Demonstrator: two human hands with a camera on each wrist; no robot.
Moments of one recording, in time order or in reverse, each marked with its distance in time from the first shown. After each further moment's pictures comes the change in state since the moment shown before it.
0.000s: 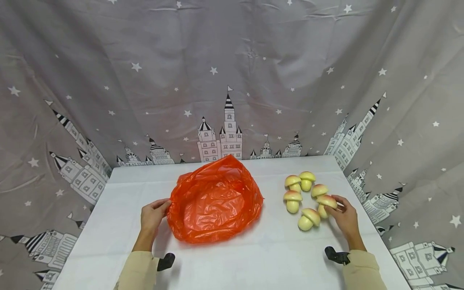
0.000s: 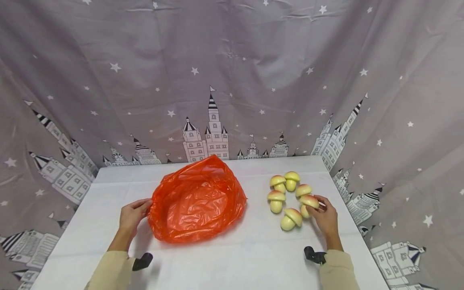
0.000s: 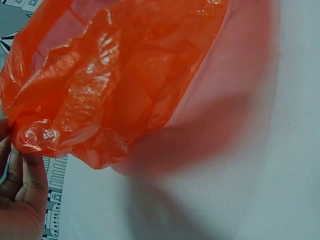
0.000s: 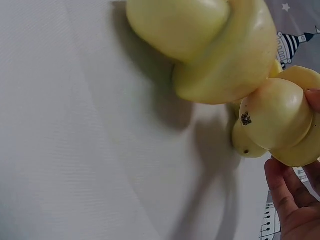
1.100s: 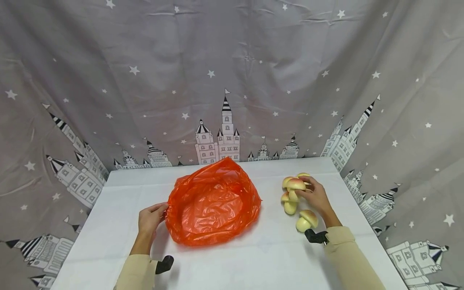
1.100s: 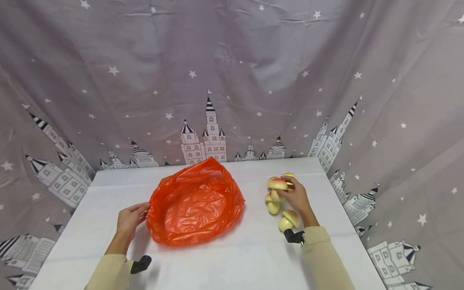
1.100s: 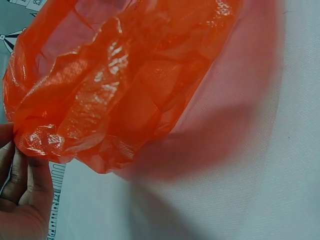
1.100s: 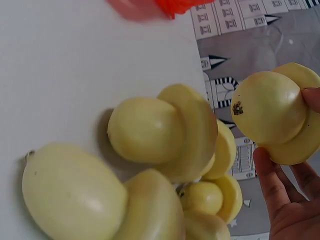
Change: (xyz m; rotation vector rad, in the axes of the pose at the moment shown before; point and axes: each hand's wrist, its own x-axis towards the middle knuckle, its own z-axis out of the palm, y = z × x) left_hand 0.059 -0.067 0.000 -0.059 0.009 -0.033; right_hand 0.030 -0.074 0.048 0.061 -0.315 -0.163
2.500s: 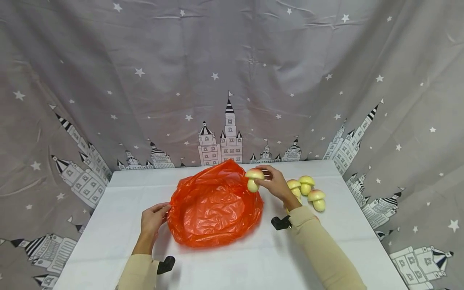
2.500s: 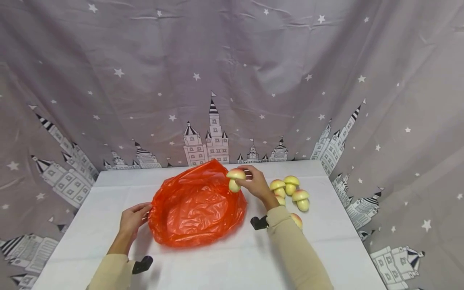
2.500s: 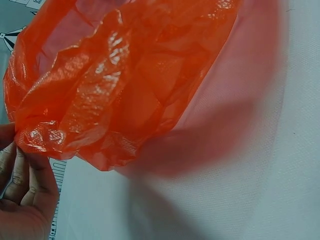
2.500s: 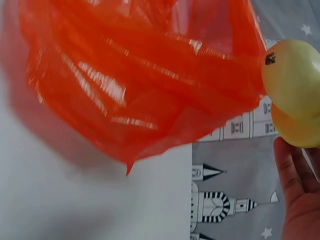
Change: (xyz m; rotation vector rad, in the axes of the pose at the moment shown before) left_hand -0.063 0.066 0.003 0.054 -0.015 -0.003; right_hand 0.048 -0.070 0.104 0.078 -0.209 -0.117
